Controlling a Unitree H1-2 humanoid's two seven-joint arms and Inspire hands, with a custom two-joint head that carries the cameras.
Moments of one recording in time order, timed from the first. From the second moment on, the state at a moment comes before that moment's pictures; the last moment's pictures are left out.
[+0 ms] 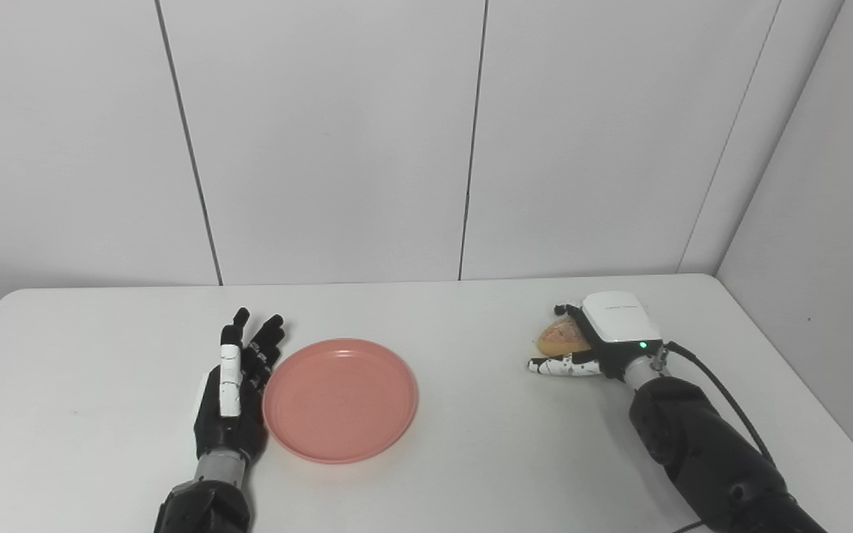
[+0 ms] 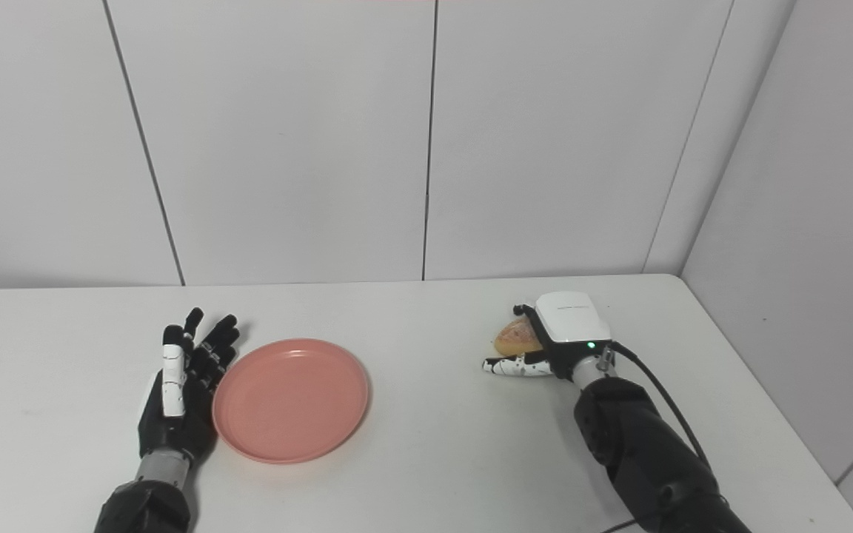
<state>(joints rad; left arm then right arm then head) -0.50 -0.02 0.18 0.50 -0.33 -0.07 -0.12 -0.68 -0.46 0.35 0.62 -0.88 0.11 -0.13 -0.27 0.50</state>
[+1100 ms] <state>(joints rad) -0.50 -0.01 0.18 0.48 -0.33 -0.05 -0.12 -0.70 -0.46 0.36 0.74 -0.80 -0.02 -0.29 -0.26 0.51</state>
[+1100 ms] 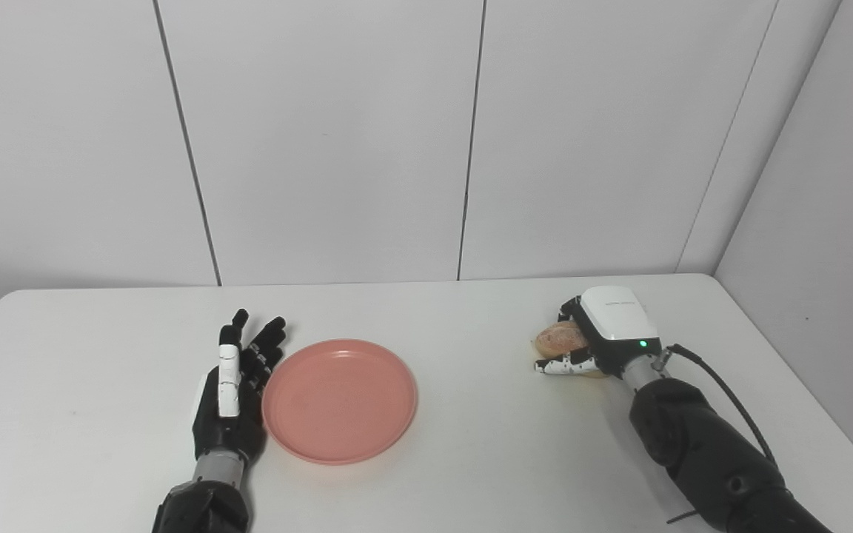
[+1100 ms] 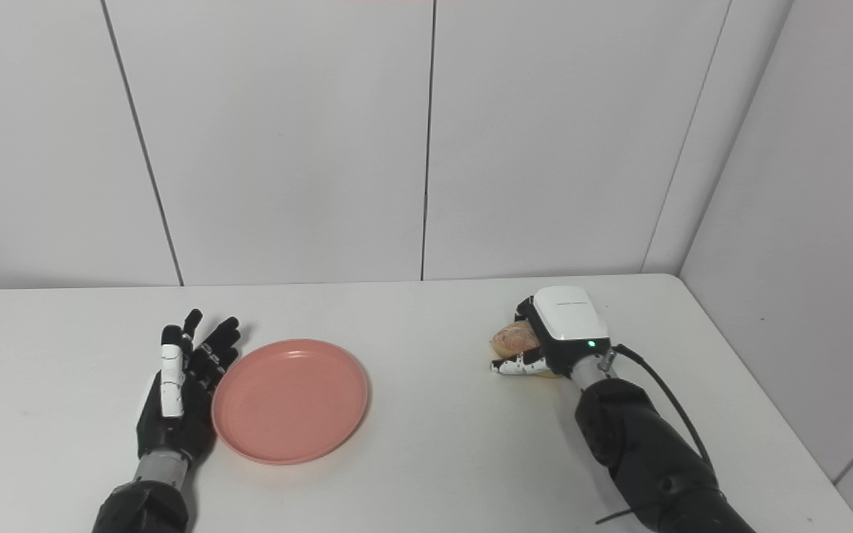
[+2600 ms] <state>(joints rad) -0.50 -0.07 0.16 0.47 -0.28 -0.06 -0.06 -0.68 -0.43 0.32 0.23 -0.77 -0.03 -0.12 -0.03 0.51</state>
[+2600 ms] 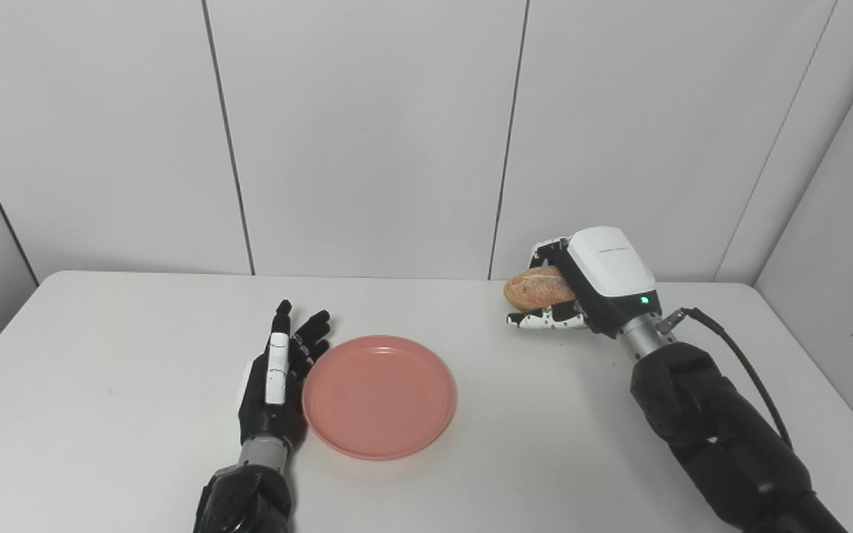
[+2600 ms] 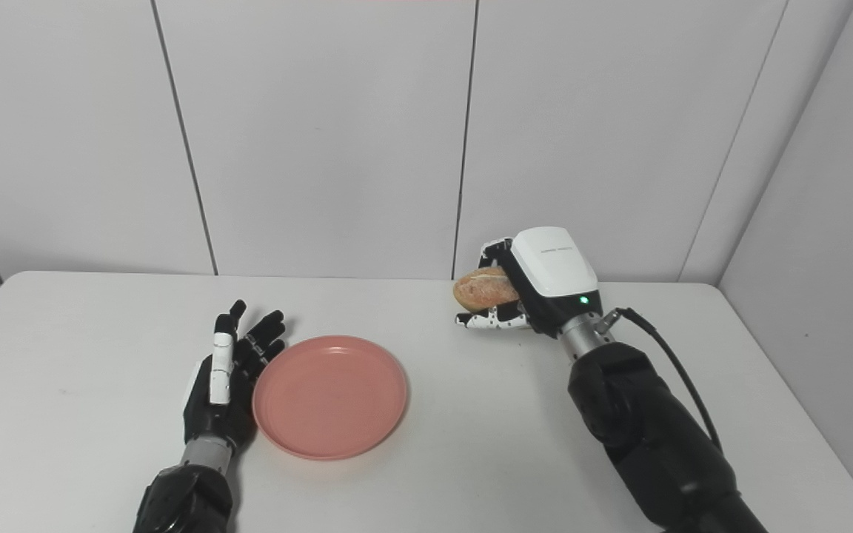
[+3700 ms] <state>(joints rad) -0.50 -0.10 0.16 0.47 -0.28 -0.08 -0.04 -0.73 -0.29 0.35 0.18 -0.80 -0.17 -0.02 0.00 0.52</state>
